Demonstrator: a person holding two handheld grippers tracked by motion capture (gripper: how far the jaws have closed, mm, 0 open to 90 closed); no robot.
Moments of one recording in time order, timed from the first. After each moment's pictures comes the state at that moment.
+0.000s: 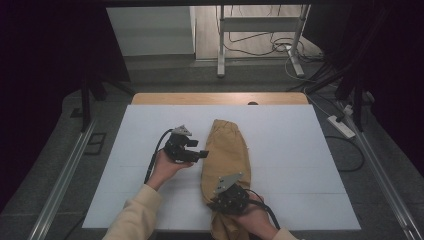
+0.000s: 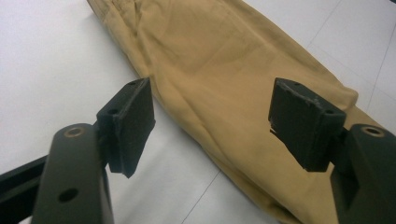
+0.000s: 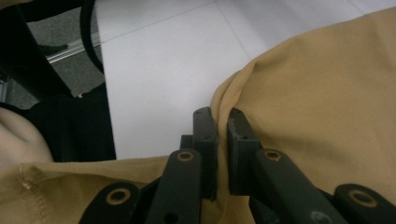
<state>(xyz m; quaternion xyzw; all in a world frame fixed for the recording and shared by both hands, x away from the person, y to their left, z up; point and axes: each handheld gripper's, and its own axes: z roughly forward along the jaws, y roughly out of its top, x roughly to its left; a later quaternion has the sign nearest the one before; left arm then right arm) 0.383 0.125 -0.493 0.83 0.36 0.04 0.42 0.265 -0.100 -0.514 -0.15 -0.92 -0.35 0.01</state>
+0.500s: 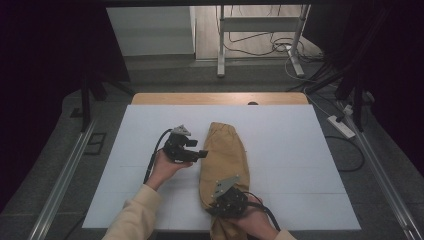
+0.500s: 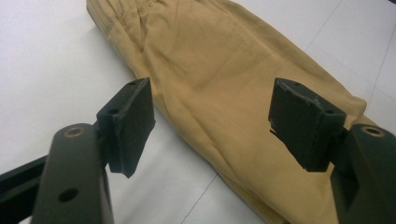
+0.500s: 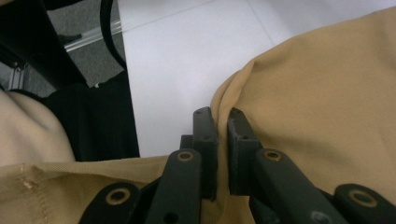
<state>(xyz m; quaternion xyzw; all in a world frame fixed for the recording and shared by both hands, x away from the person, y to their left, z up) 0.382 0.127 -0.492 0.83 0.36 0.04 0.42 0.258 -0.097 -0.514 -0.13 -0.93 -0.34 0.03</state>
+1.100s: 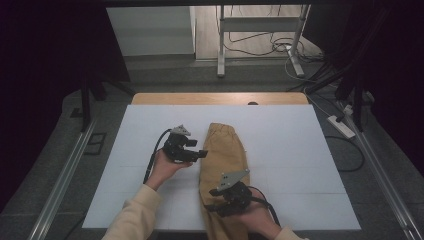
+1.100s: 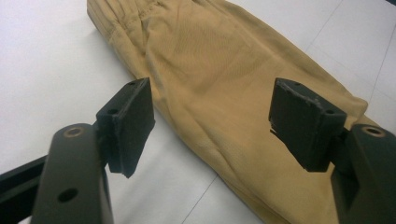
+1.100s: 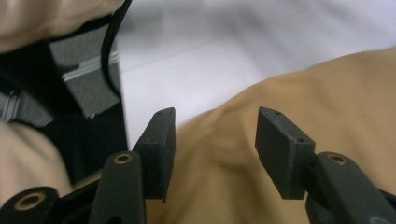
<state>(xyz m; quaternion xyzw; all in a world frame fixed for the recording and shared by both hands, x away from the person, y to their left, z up) 0.382 0.128 -0.492 0.83 0.36 0.04 0.42 0.267 -0.106 -0.496 -0.15 -0.90 -0.40 0.00</state>
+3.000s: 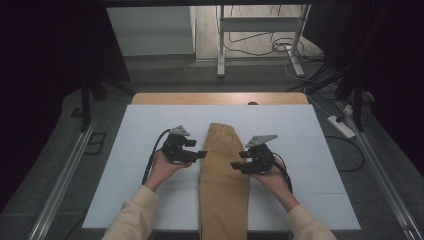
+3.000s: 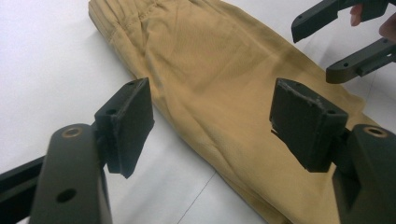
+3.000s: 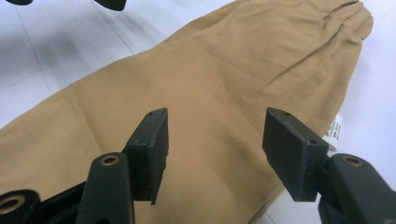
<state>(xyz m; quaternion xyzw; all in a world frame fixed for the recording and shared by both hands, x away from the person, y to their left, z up) 0.378 0.130 -0.489 0.83 0.35 0.05 0.42 0.372 -0.171 -0.492 -0.29 -0.87 -0.40 -0.07</state>
